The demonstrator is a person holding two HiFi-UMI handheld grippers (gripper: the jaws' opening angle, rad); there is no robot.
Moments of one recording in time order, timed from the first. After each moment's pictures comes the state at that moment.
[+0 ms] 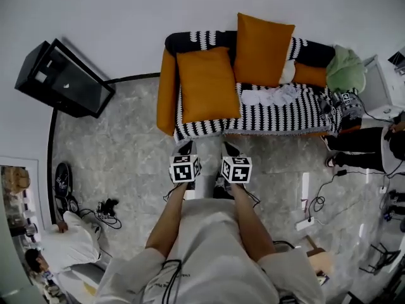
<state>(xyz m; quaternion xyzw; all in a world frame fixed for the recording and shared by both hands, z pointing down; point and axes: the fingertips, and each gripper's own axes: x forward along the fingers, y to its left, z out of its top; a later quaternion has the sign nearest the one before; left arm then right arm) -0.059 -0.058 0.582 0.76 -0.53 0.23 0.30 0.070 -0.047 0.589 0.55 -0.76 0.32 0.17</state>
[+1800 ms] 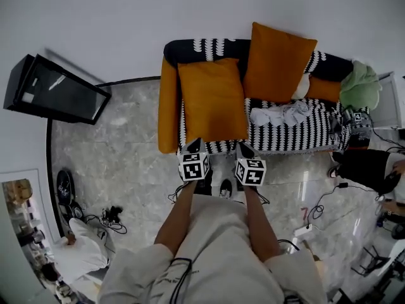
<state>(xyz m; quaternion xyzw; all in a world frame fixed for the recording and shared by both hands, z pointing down) -0.055 -0.286 0.625 0.74 -0.52 0.23 0.34 0.101 -0.261 0.622 0.57 -0.72 0.33 0.21</state>
